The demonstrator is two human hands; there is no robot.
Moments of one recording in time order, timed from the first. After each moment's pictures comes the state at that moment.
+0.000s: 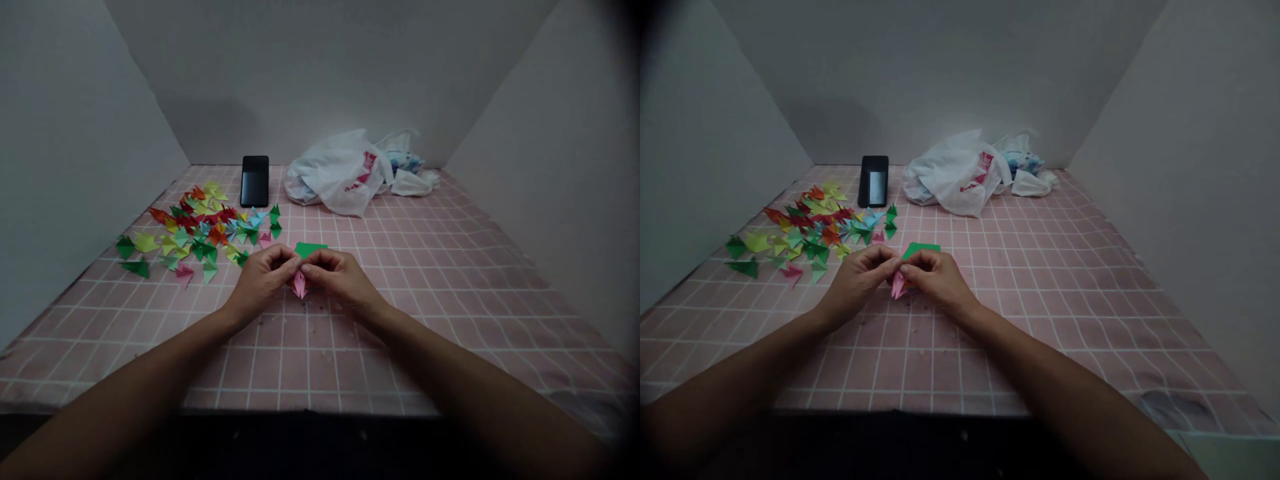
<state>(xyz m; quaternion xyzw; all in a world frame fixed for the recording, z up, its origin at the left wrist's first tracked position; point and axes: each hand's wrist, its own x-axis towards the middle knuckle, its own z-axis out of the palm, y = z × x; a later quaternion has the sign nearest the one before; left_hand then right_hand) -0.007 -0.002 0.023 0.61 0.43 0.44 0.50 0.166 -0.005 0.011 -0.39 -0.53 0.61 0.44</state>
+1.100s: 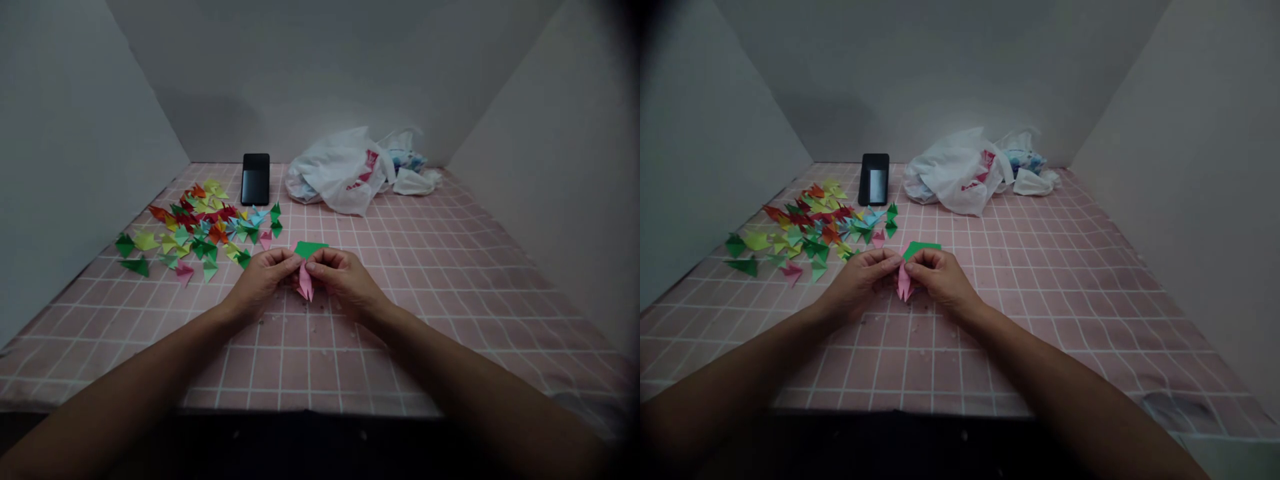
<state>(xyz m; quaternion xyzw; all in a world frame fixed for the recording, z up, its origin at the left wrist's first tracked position) -0.002 -0.003 0.017 0.45 0.39 0.43 0.68 0.166 -0.007 0.012 -0.37 -0.47 0.67 0.45</state>
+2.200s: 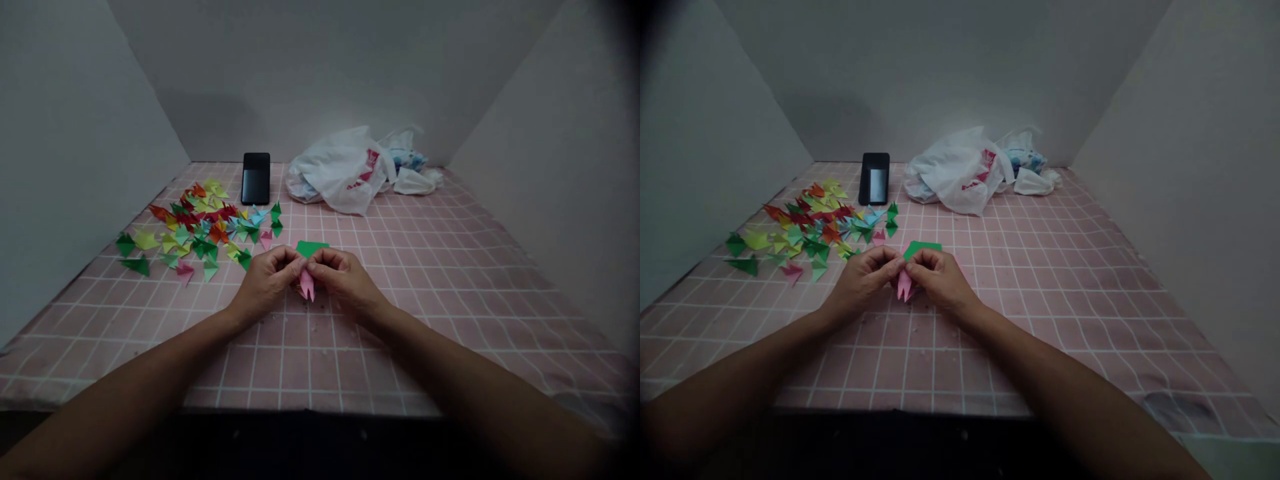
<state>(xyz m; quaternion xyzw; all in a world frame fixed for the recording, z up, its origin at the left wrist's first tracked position) -0.002 -0.007 0.022 0.60 0.43 0.43 0.52 0.163 -0.010 0.012 -0.36 -0.48 0.66 0.46</state>
